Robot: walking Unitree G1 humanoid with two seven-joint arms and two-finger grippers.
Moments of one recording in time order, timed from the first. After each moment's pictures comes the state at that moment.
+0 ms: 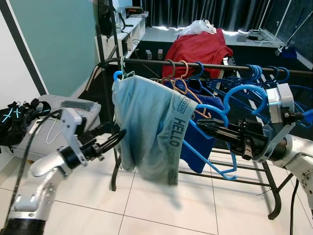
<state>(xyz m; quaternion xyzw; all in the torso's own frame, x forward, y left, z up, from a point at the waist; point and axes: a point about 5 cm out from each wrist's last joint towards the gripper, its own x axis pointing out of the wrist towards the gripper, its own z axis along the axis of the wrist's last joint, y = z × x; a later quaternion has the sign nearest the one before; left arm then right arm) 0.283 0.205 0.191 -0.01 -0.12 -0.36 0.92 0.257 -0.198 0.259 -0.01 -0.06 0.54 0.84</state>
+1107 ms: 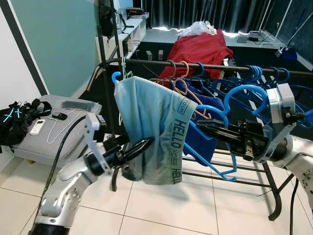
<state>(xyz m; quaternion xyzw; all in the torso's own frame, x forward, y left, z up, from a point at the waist) 0.278 0.134 0.188 -0.11 -0.14 -0.47 0.87 0.256 -0.198 0.259 0.00 -0.06 0.55 0.83</state>
